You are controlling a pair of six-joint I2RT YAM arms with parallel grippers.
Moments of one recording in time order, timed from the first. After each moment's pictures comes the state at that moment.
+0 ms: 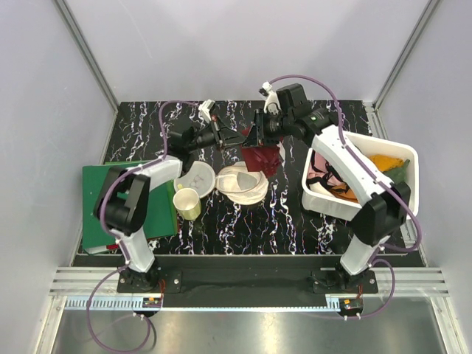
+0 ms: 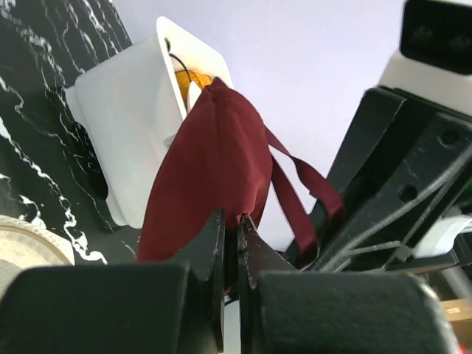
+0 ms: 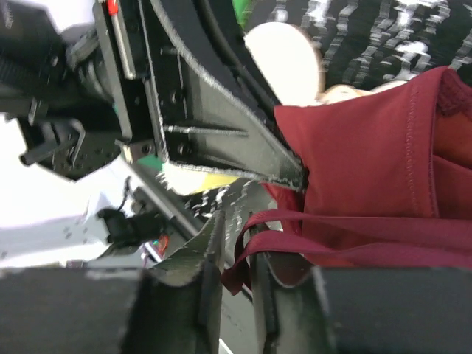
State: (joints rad) left arm -0.35 1.76 1.08 0.73 0.89 -1.26; right arm 0.51 1.70 1.73 -0.70 -0.51 0.47
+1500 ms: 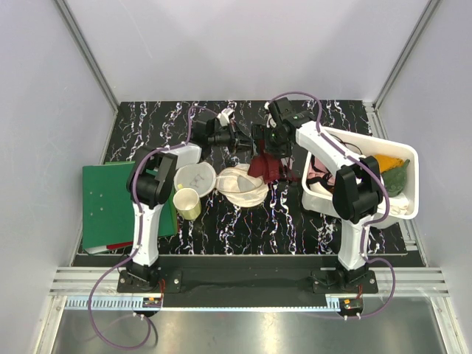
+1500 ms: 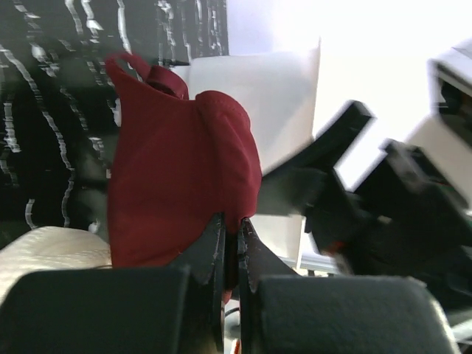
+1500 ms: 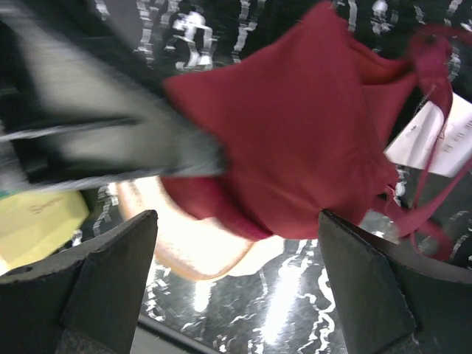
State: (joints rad) left arm -0.37 2.21 1.45 0.45 0.93 -1.23; right arm 0.45 1.99 1.76 -0.80 -0.20 0.37
